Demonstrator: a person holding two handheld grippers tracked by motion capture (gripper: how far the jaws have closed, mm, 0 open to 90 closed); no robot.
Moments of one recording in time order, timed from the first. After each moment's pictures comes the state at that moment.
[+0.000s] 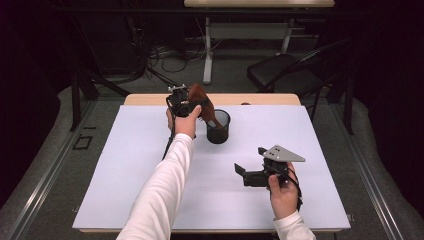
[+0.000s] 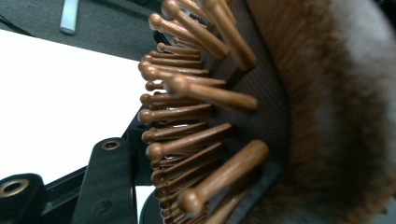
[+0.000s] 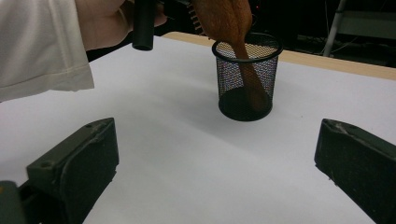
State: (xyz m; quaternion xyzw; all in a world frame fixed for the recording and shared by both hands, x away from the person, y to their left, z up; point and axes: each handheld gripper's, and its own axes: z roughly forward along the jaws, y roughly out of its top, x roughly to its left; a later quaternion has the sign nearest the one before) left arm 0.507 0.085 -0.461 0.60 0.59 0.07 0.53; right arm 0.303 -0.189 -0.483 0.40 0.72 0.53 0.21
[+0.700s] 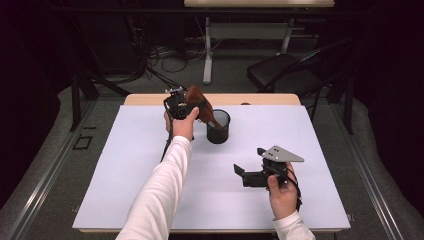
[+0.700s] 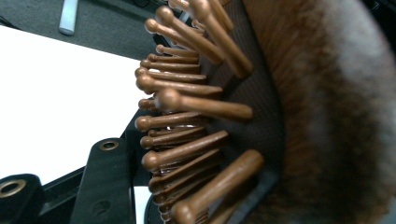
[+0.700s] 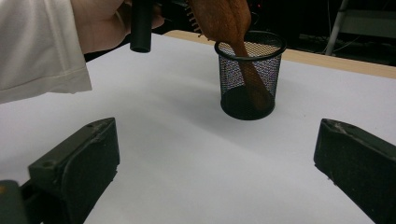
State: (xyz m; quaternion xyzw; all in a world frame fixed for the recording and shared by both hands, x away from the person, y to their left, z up) left arm 0.503 0.093 -0.467 0.60 0.59 0.07 0.54; right arm 0.302 -0.187 -0.484 0.40 0.72 0.52 0.21
